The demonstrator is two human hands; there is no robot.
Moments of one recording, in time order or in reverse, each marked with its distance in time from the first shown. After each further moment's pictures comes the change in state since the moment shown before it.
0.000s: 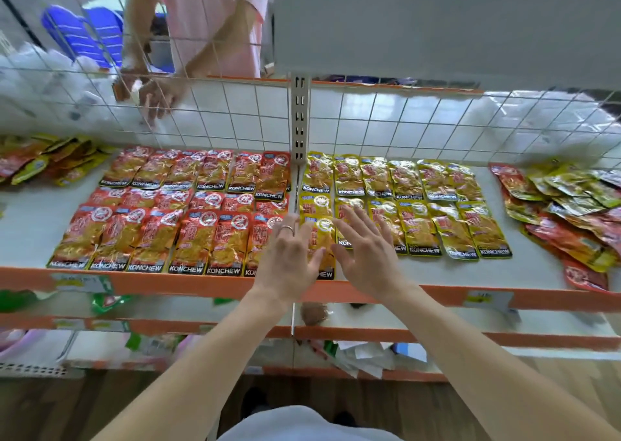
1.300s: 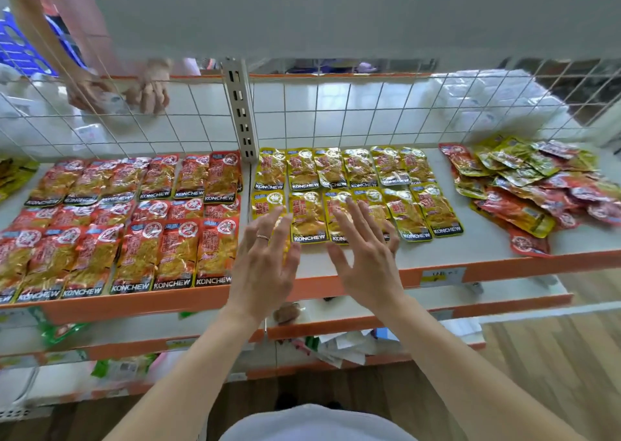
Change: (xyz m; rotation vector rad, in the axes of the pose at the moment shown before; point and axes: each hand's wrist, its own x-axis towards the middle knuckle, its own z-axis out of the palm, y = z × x) left_hand -0.002 0.015 0.033 -0.065 0.153 0.204; right_hand -0.046 0.027 -0.031 0.014 0.225 0.146
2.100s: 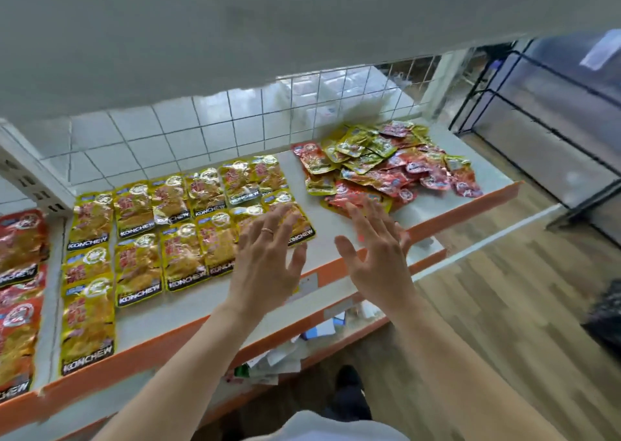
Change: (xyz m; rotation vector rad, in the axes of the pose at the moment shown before) left_hand 0.077 0.200 0.114 -0.088 -0.189 0.284; right_hand -0.044 0.174 -0.151 -0.051 0.108 0.398
